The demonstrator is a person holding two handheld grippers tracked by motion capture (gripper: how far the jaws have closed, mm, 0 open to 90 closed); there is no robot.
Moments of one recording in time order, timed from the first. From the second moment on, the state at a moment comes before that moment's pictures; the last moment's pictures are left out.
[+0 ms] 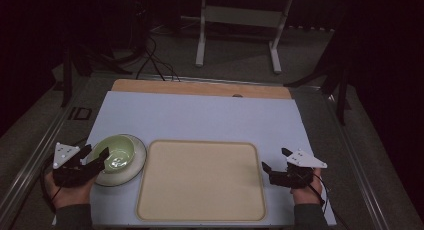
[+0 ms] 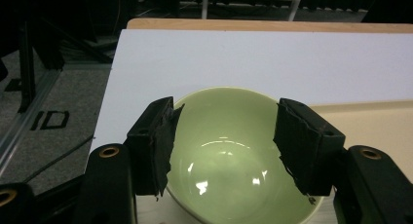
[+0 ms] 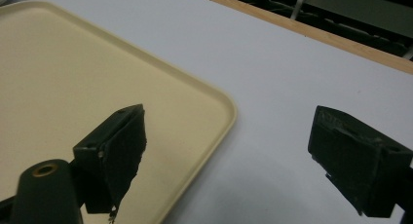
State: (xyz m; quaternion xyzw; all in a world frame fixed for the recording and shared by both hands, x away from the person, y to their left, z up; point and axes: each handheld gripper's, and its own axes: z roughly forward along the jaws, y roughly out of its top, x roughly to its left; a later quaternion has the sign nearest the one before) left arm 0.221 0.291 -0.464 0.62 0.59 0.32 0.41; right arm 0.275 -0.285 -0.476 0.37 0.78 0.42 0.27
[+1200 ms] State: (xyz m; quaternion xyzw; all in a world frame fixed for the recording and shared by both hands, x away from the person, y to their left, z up) left arm 0.248 0.320 -0.491 0.59 0.67 0.27 0.37; right arm 0.272 -0.282 -0.474 0.37 0.77 0.43 0.29
